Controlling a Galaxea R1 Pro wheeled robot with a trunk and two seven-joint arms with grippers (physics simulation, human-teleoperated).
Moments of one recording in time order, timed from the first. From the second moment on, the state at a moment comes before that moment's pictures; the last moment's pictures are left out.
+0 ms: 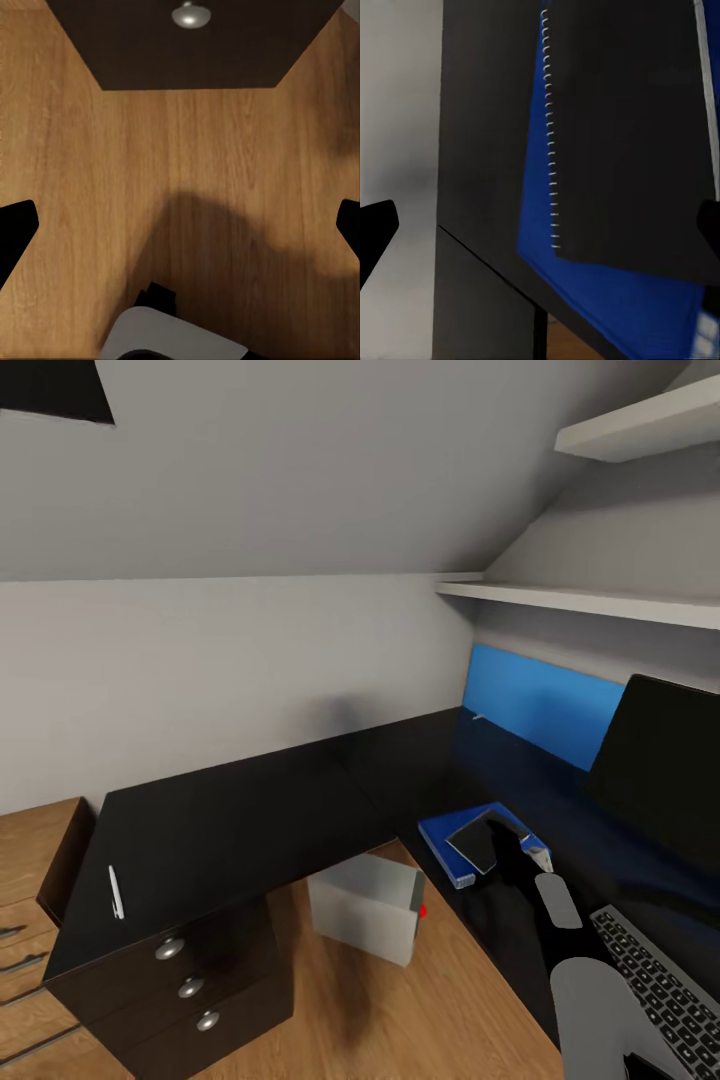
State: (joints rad) left arm 0.17 0.02 0.03 -1.10 0.38 0.21 0.28; right arm -0.71 0.05 -0.54 -0.74 -0.86 0.32 -0.03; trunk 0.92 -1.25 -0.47
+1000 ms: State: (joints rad) left arm 0.17 0.02 0.03 -1.10 0.38 0.21 0.28; right arm -0.68 0.13 -0.23 -0.84 -0.49 0.31 -0.11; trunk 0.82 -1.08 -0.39
